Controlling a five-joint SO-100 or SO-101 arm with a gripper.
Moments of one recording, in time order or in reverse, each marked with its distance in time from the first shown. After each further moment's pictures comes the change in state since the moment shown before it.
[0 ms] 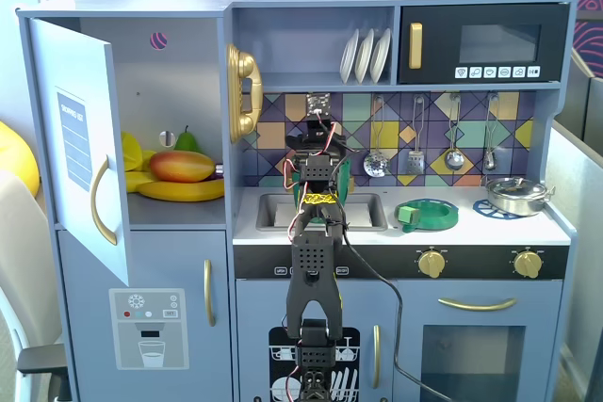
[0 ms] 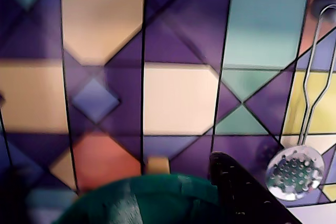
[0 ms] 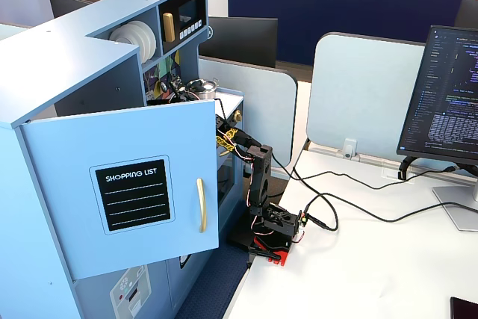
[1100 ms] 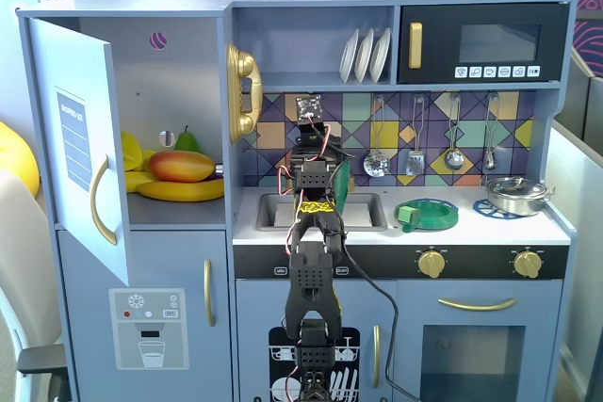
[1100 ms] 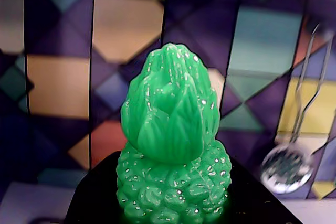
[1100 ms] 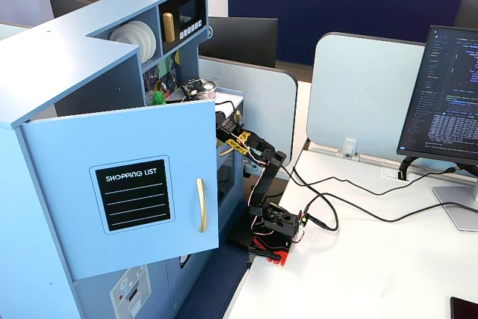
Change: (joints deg) arm -1.3 15.0 15.1 -0.3 -5.0
